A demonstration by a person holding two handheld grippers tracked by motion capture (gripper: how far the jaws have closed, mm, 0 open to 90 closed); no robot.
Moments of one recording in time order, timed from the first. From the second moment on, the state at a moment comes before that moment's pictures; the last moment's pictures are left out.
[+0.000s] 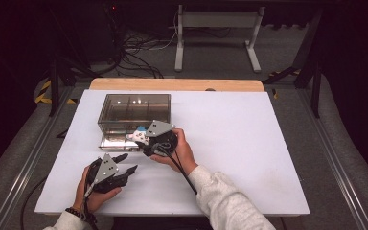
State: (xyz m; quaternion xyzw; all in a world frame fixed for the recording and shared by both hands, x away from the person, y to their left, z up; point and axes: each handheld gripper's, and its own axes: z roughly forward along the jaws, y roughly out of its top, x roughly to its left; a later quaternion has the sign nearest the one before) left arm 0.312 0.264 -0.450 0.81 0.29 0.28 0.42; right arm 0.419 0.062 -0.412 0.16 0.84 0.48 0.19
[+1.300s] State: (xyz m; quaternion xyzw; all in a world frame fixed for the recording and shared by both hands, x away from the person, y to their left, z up) left arm 0.333 0.270 -0.451 0.80 0.32 0.29 0.41; right arm 0.415 0.054 -0.407 0.18 0.81 0.53 0.17
